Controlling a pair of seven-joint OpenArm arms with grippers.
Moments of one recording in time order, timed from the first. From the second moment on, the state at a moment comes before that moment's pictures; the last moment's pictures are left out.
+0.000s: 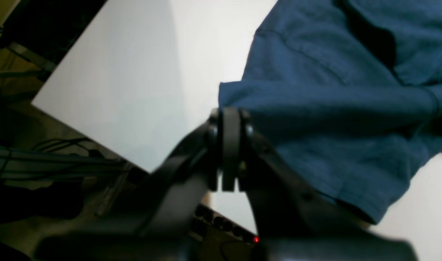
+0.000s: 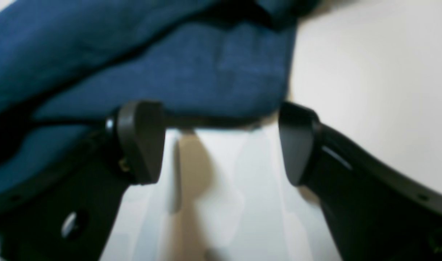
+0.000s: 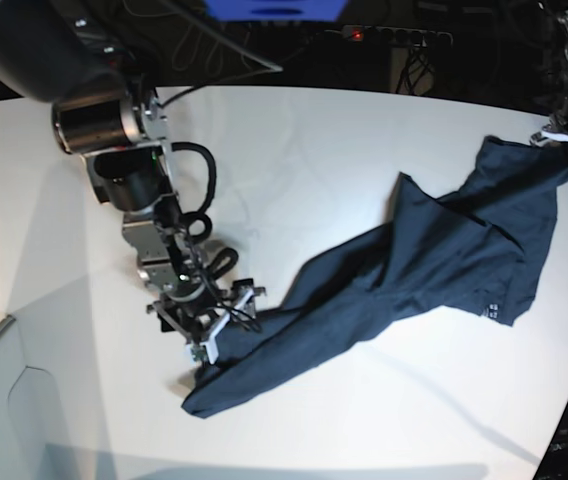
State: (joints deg) left arm 22.0 -15.7 -33.6 77.6 -20.7 -11.5 12.9; right arm 30.5 -2.0 -4.7 26.6 -0.5 8.4 -1.8
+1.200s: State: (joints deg) left arm 16.9 -21.8 -37.9 70.7 -20.7 -11.6 13.6; right arm 26.1 -7.3 -4.8 27.3 -1.0 8.6 1.0
